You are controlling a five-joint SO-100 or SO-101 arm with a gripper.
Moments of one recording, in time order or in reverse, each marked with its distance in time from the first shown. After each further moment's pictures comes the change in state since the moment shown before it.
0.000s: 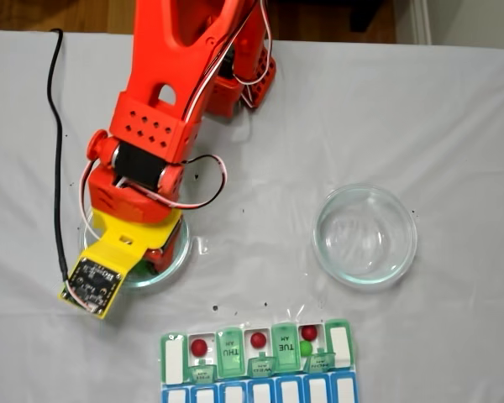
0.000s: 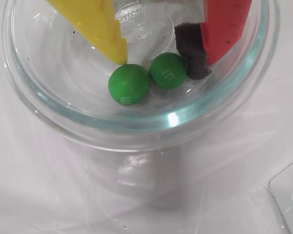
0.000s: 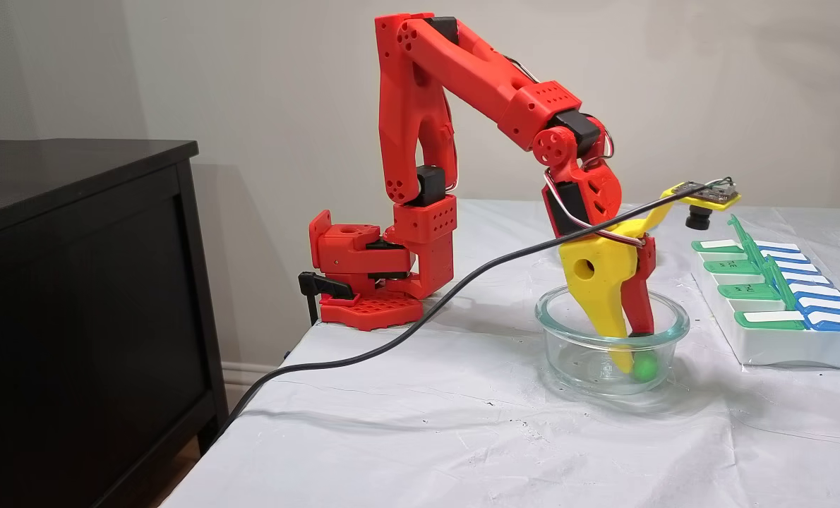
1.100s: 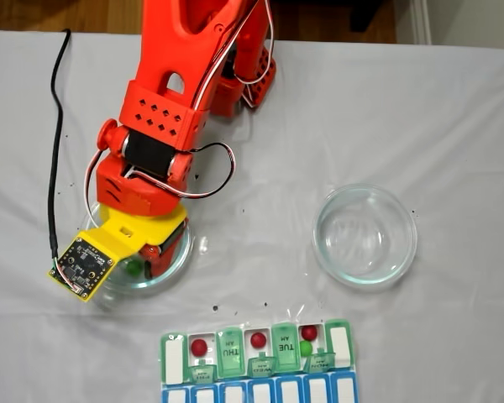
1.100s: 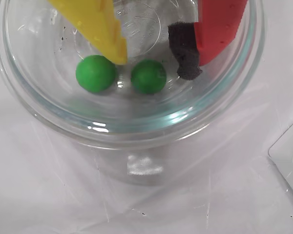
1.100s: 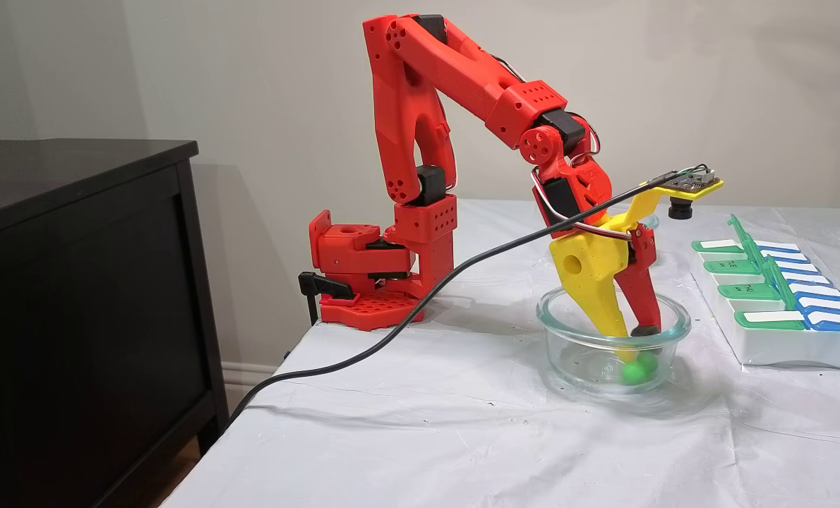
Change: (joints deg) arm -1.1 2.8 3.8 -5.7 10.4
